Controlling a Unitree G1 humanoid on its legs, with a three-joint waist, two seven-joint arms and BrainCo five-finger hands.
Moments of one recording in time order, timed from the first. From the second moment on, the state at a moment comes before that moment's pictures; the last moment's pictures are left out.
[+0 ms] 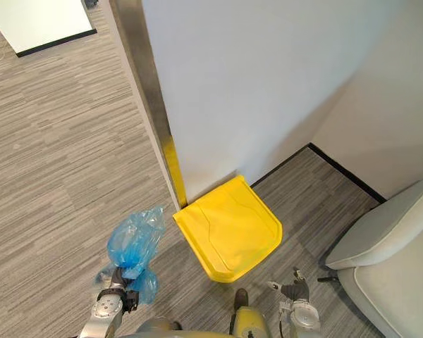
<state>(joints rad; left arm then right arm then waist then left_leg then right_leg) 0.12 0.10 0.01 0.65 0.04 -0.16 0.11 0.10 -0.10 -0.26 0.79 -0.08 -0.11 -0.13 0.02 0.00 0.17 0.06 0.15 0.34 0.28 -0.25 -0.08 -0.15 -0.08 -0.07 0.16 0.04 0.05</state>
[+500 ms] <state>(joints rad) 0.16 0.04 0.01 0.56 0.01 -0.16 0.14 0.11 -0.11 -0.19 0.76 -0.06 -0.11 -0.14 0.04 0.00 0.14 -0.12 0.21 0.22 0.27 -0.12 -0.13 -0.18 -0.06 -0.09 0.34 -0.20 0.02</state>
